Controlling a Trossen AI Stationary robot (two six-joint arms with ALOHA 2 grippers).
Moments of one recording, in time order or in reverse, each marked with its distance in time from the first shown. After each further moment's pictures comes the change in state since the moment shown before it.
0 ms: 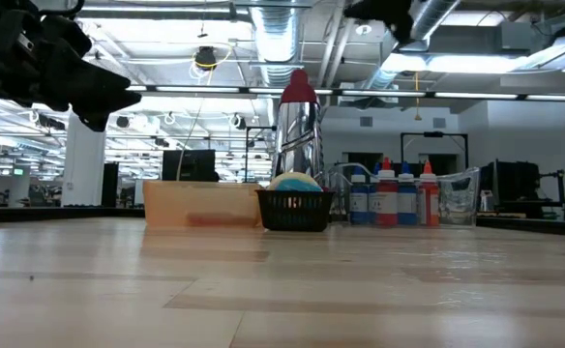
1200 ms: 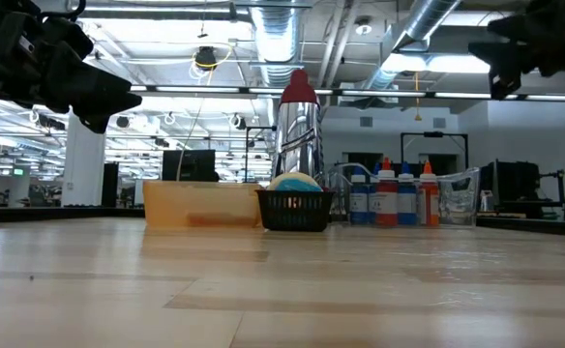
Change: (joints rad) left arm 0.000 0.027 0.000 0.009 0.002 0.000; right arm -0.088 -1.154 -0.857 0.159 -0.200 -0.197
